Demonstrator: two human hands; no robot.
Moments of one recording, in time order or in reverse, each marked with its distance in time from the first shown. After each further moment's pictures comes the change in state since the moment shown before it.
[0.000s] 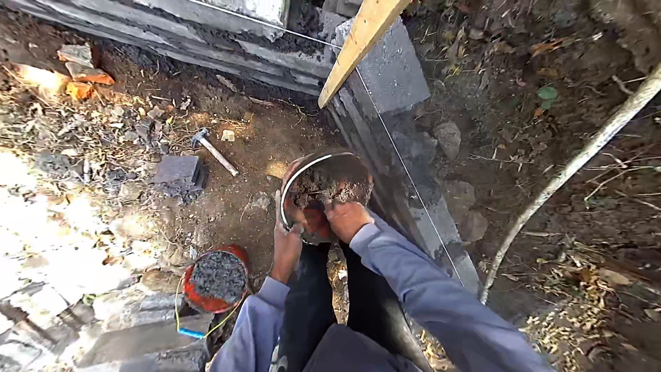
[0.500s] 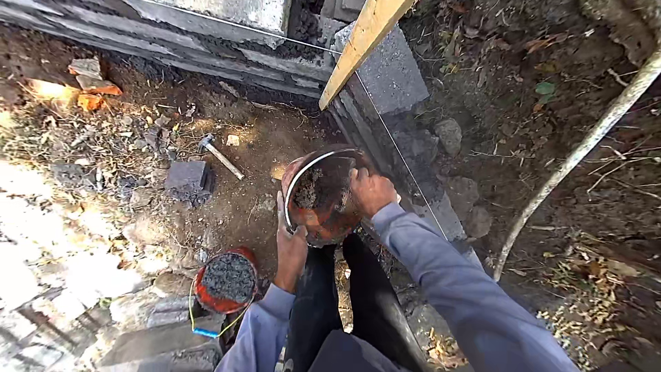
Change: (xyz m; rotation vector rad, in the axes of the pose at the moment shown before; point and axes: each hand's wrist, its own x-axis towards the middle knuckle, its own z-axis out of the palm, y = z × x) left_hand -0.020 0.034 -0.003 0.023 0.041 -0.022; right_hand -0.007 0.022 -0.047 -0.033 0.192 0.178
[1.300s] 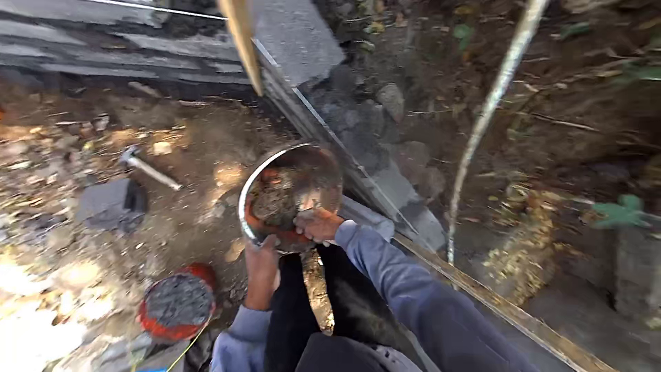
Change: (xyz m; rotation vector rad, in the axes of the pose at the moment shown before) left_hand -0.062 -0.060 0.083 -0.003 -0.024 -0.070; right_hand -0.046 0.089 0.116 0.975 -0.493 -0.109
